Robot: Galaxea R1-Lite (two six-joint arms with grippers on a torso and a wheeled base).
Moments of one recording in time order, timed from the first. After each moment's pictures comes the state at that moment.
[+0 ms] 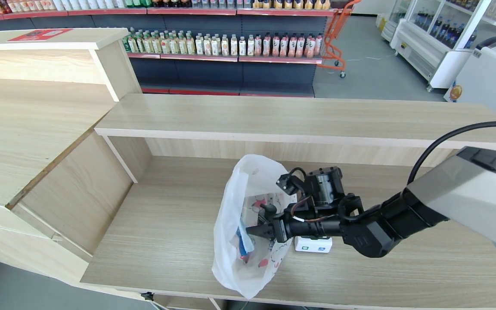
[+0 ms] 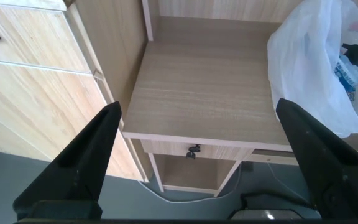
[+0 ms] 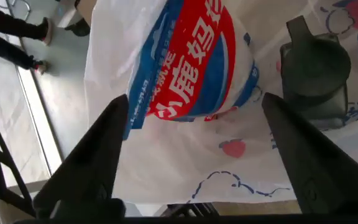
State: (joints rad) left arm 0.00 0.00 0.00 0.00 0.01 0.00; right arm 0.58 2.17 -1.05 -0.62 0.46 0.14
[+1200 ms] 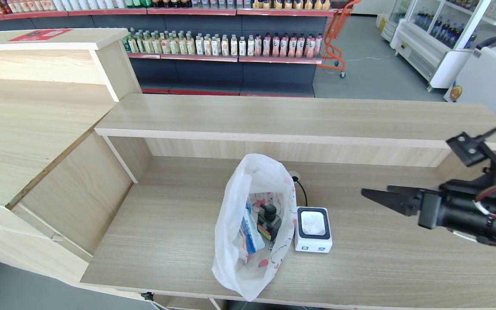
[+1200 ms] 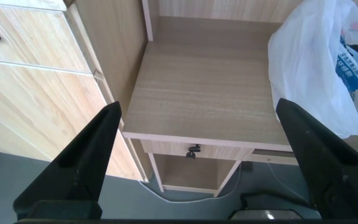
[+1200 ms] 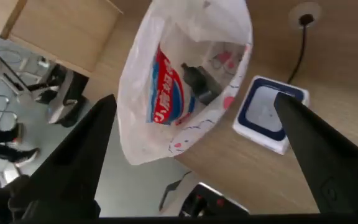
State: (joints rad) left arm 0.00 0.00 0.00 0.00 0.01 0.00; right arm 0.19 1.35 -0.51 -0.58 0.40 0.15
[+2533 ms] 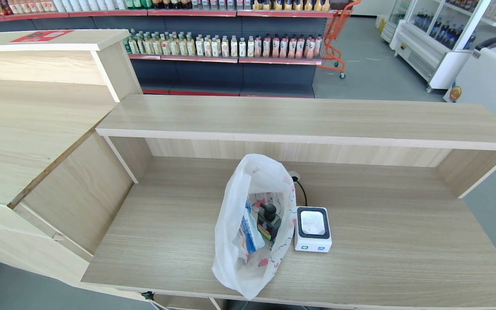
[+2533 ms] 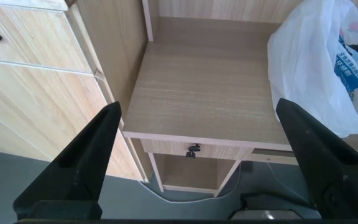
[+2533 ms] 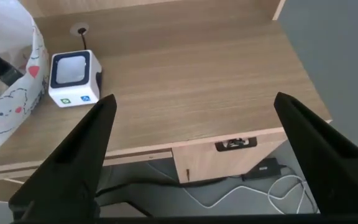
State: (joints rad) left arm 0.00 0.00 0.00 0.00 0.01 0.00; right arm 0.00 0.02 -0.02 0.03 -0.17 0.08
